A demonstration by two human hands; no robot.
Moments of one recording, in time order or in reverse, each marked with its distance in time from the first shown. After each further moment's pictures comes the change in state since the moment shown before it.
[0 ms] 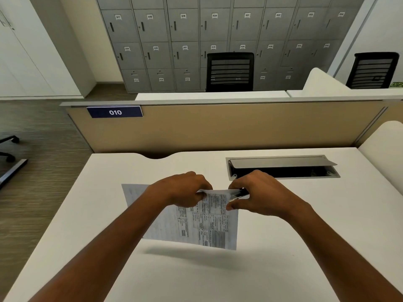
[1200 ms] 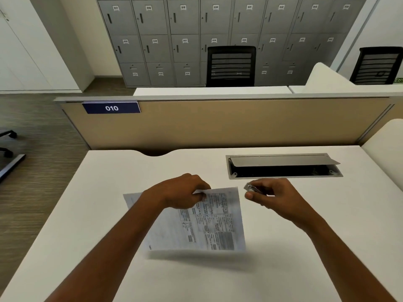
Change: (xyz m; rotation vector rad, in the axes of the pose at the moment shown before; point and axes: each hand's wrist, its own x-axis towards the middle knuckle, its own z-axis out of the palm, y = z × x) left_hand 0.007 -0.011 0.009 -0.156 0.005 0.022; right_hand -0.023 0.052 0.024 0.746 0.205 0.197
